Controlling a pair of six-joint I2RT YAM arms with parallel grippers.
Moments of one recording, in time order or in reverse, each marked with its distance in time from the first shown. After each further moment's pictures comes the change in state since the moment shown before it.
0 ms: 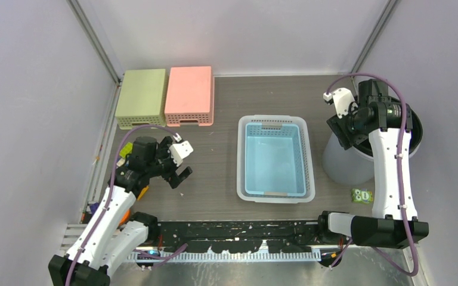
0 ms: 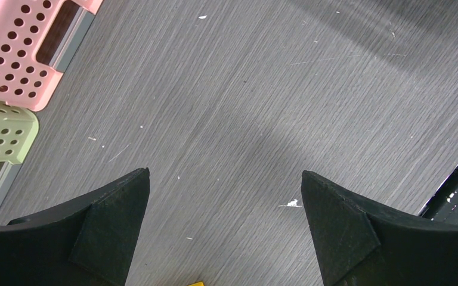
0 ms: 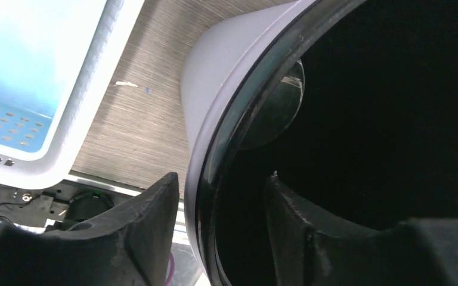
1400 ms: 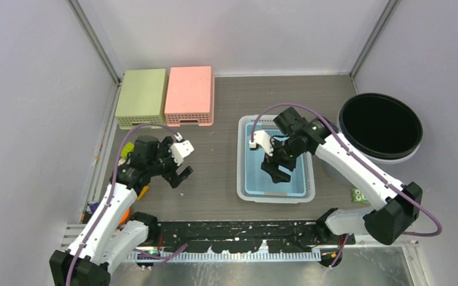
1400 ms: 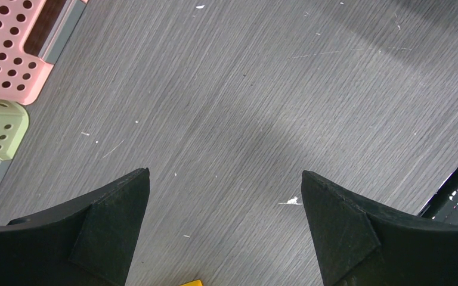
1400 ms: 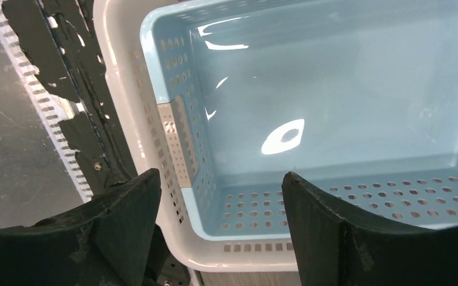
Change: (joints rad) left arm 0.003 0.031 0.000 0.000 -0.008 0.000; right arm 0.713 0.049 -0.297 0.181 -0.366 -0.006
